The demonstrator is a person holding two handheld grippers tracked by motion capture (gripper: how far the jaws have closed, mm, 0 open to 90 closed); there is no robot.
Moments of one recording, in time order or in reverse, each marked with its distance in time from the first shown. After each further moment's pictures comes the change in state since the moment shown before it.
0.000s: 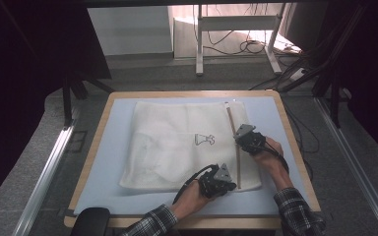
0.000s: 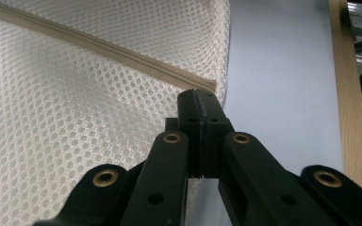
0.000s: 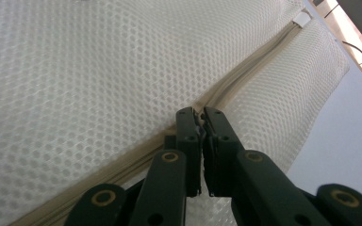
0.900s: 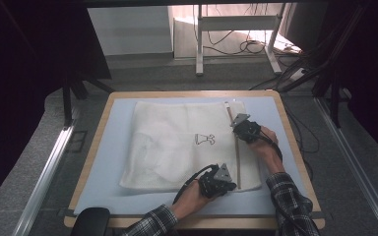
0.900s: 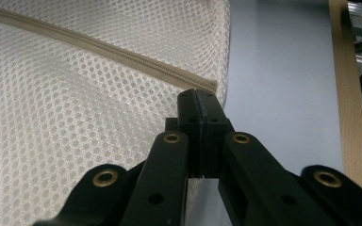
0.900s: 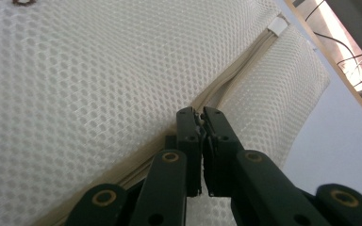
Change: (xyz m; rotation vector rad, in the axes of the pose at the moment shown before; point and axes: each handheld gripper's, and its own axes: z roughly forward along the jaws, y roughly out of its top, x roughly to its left) left arm -0.001 0.000 0.001 -0.007 0.001 -0.009; right arm -0.028 0.016 0.036 0.020 -0.047 0.009
